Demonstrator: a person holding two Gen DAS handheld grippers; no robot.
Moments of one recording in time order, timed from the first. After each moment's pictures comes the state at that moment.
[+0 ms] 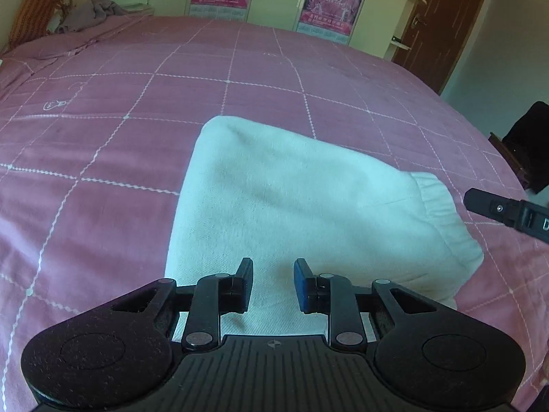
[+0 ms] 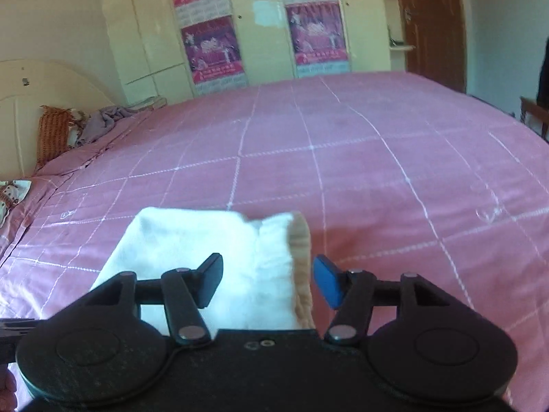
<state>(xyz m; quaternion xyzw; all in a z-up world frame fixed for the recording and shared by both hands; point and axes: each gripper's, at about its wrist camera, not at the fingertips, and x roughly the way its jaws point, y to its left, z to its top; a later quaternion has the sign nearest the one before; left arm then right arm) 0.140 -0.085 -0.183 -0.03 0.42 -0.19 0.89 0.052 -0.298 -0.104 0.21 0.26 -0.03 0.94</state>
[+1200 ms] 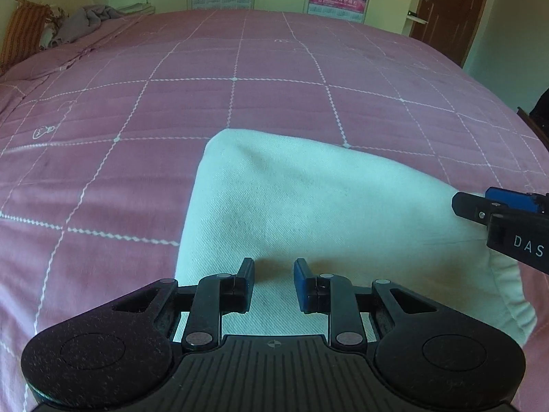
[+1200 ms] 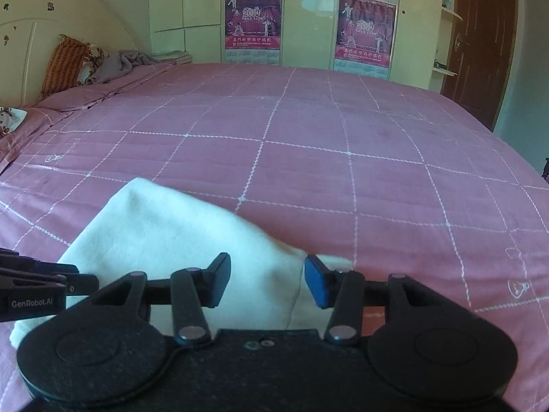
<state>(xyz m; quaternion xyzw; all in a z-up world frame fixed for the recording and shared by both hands) 0.216 -0.124 -0.199 0.04 0.44 -0.15 0.88 0.152 -0.274 -0.120 0.10 0.31 -0.02 0.94</state>
